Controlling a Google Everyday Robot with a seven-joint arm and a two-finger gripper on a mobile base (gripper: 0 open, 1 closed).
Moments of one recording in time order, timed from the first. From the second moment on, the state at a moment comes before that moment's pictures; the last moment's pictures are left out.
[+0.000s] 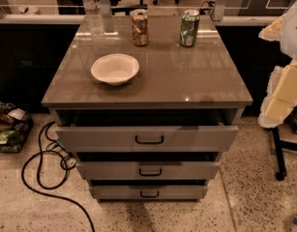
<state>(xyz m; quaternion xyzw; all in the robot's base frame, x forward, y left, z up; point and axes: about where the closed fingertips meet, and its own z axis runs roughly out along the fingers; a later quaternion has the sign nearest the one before) 0.438 -0.213 0.988 -0.60 0.78 -0.05 0.18</state>
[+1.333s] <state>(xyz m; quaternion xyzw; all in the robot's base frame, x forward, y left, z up) 0.413 -0.230 0.848 -0.67 0.72 -0.07 0.17</state>
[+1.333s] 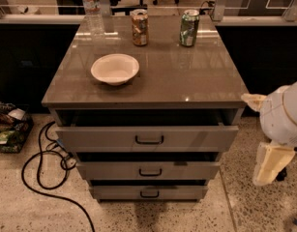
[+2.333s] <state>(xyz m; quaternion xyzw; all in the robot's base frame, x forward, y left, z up) 0.403 -0.188 0.774 -0.73 0.66 -0.04 0.18</state>
